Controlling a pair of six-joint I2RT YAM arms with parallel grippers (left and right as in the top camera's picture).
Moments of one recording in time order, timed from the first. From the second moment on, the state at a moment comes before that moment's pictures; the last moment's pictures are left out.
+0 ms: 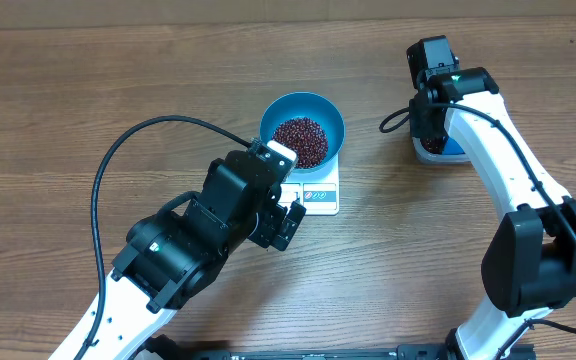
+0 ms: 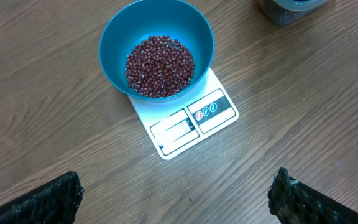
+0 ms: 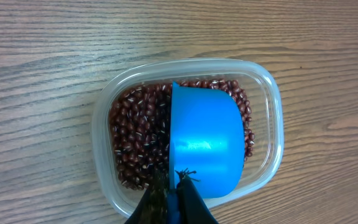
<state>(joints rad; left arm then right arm) -0.69 1.14 1.23 -0.94 -0.14 -0.11 0.17 1.88 1.57 -0.98 0.42 0.17</state>
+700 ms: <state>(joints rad) -0.69 1.14 1.23 -0.94 -0.14 -0.11 0.16 1.88 1.57 -0.98 0.33 0.15</state>
